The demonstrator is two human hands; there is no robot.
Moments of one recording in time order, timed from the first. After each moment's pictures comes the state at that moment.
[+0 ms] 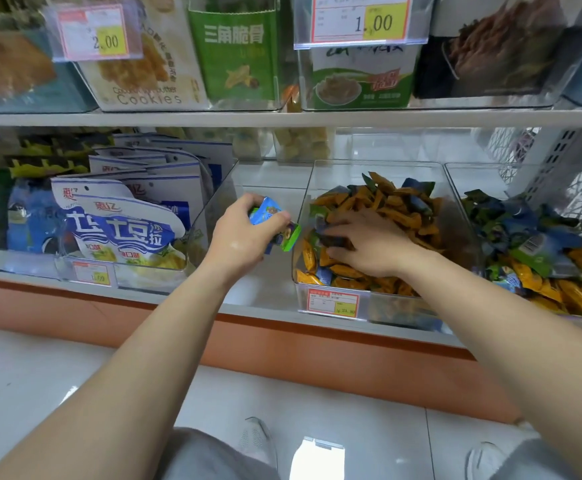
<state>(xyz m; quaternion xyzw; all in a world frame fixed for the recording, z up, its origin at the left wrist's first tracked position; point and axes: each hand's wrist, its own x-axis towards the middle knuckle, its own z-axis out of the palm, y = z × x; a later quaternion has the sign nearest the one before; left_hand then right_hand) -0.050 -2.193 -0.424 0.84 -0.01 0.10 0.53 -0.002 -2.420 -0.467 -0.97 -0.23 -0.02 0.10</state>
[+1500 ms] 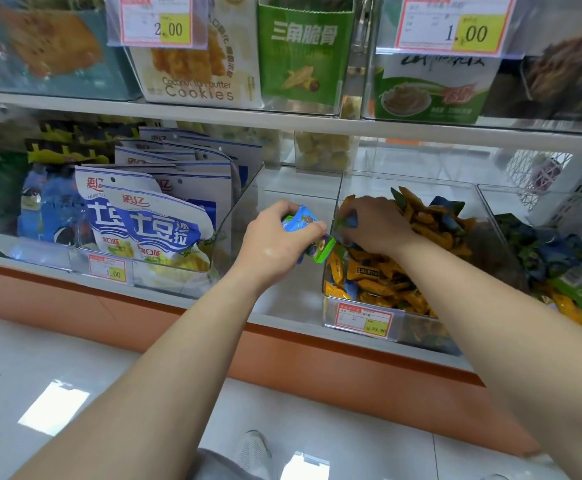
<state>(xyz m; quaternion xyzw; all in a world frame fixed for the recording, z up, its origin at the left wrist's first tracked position) -0.042 -2.181 -0.429 0.83 -0.03 0.07 0.55 0.056 -2.379 -0.459 -0.97 -0.13 -0.07 0.17</state>
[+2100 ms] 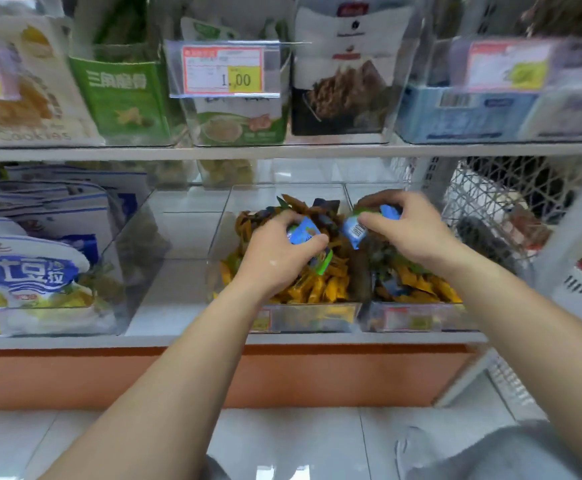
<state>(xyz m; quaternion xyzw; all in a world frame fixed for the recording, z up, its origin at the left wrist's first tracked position) -0.058 -2.339 -0.418 0.86 -0.16 0.08 0.48 -0.080 -2.561 -0.392 -0.88 0.00 -0.16 0.45</state>
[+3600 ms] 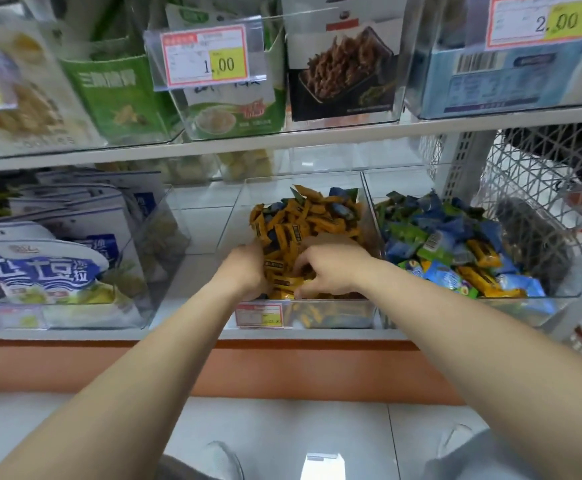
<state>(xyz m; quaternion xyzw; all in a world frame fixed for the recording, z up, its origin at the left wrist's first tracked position) -0.019 -2.289 -0.462 0.98 -0.11 -0.05 0.14 -0.033 -2.476 -0.465 -0.97 -0.24 0.03 0.04</state>
